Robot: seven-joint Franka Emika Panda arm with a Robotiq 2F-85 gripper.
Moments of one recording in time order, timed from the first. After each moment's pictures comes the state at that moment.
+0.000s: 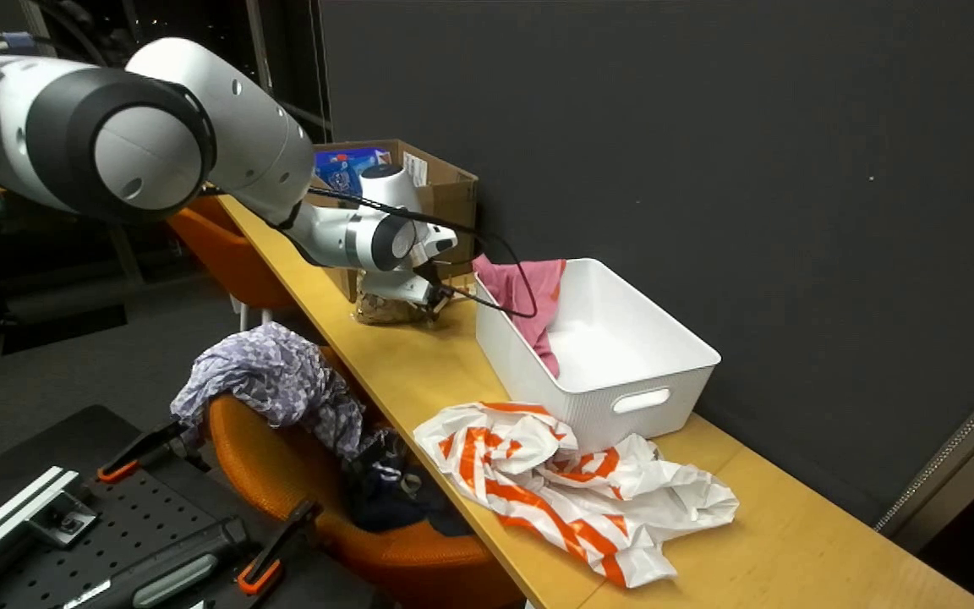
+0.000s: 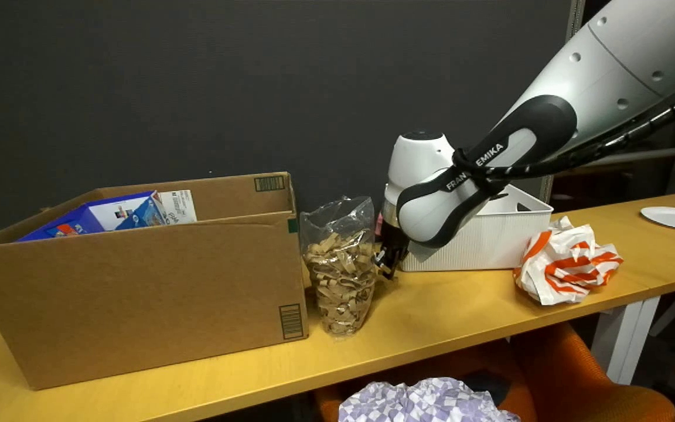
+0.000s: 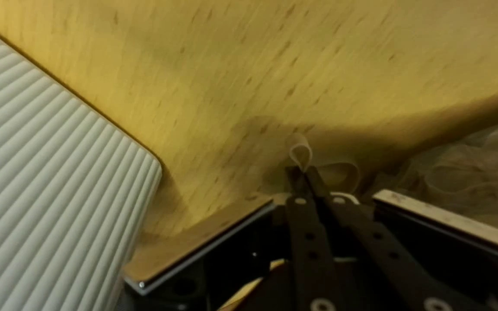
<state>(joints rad) 0.07 1.13 -0.04 -1.19 -0.16 2.65 0.06</state>
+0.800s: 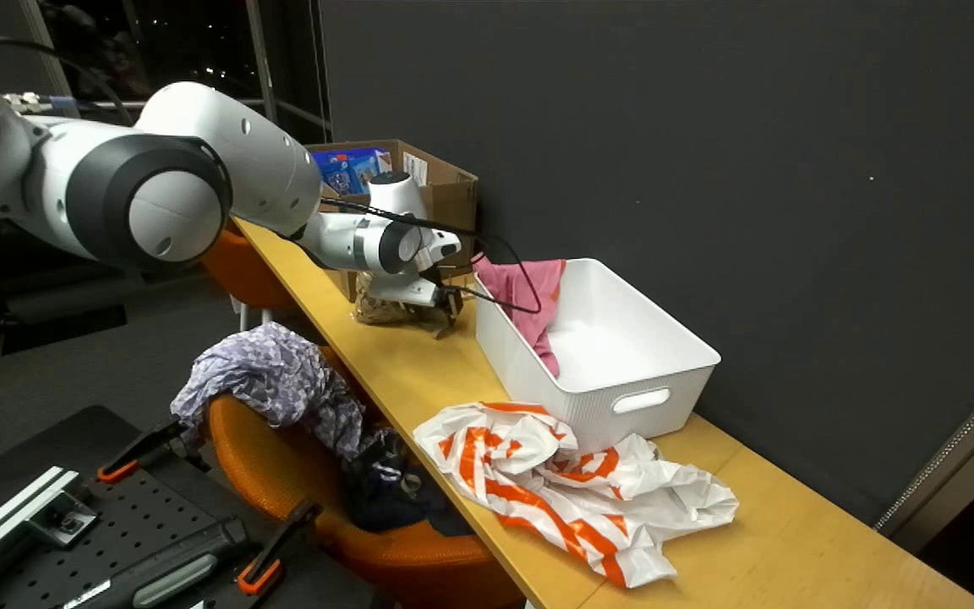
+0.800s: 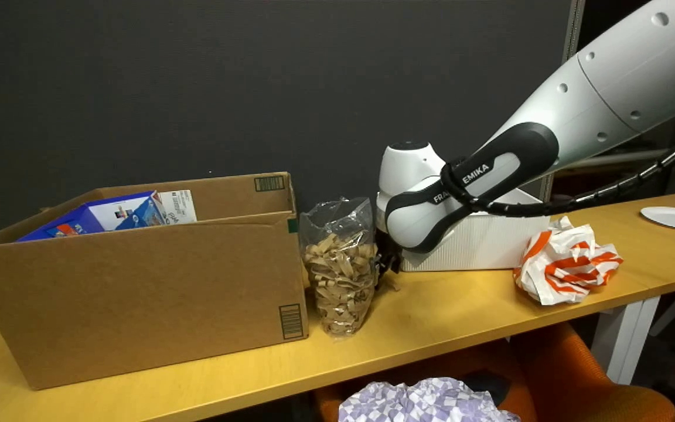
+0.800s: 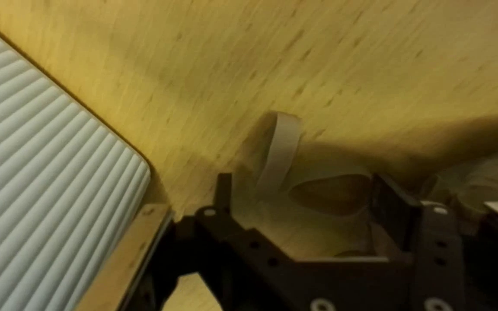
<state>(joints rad) 0.07 1.27 -0.04 -0.97 -0.16 2.53 0.01</state>
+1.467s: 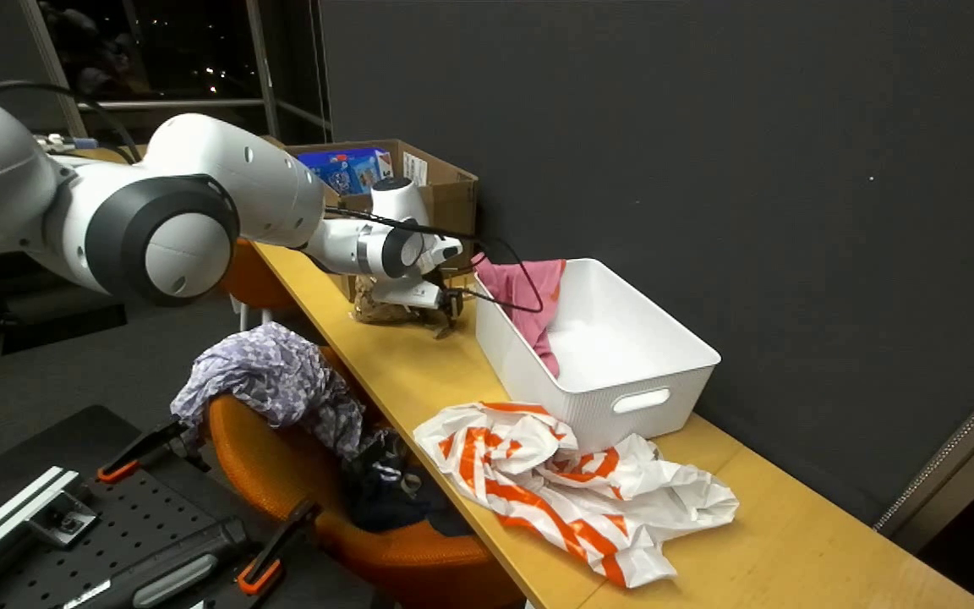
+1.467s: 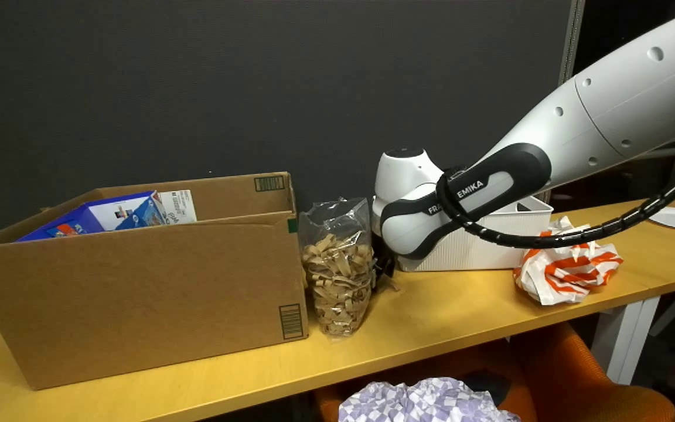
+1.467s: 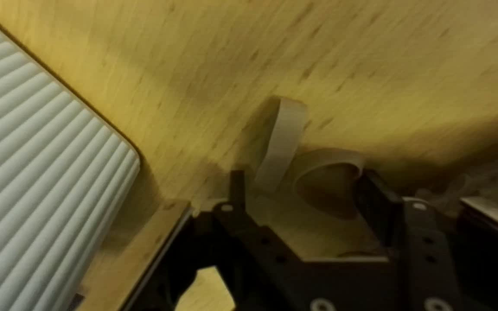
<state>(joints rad) 0.07 1.36 -0.04 -0.82 -0.16 2.49 -0.01</state>
